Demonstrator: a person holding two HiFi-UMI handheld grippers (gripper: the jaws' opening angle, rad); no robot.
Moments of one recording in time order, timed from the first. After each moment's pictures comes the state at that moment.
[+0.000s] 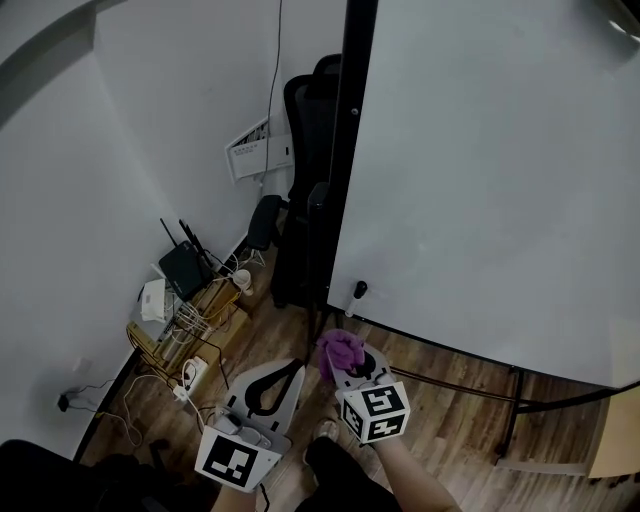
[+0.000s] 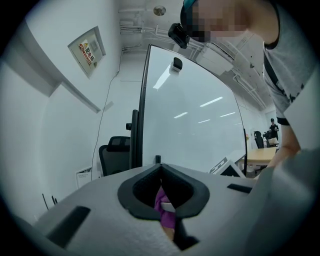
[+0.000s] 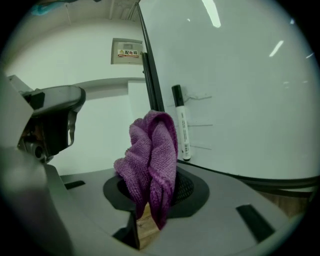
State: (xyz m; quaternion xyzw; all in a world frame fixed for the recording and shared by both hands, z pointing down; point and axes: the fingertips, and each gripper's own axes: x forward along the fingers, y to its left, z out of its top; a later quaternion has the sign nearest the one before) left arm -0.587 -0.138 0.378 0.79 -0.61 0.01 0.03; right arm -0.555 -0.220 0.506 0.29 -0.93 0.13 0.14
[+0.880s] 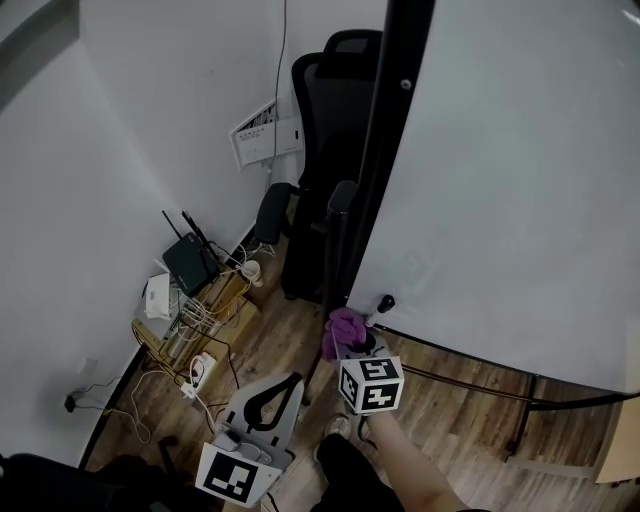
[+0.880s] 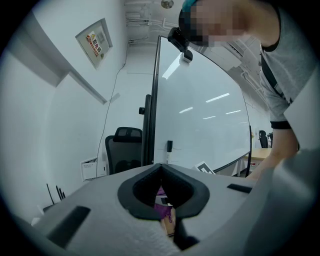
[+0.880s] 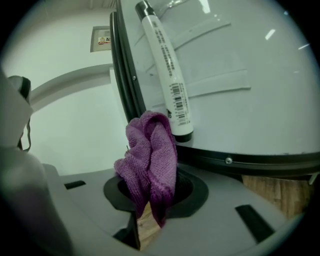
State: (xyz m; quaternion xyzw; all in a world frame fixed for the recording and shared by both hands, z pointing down) left arm -0.616 -0.150 0.421 0.78 -0.62 0.03 0.07; right arm -0.598 -0.286 0.582 0.33 -0.91 0.19 0.18
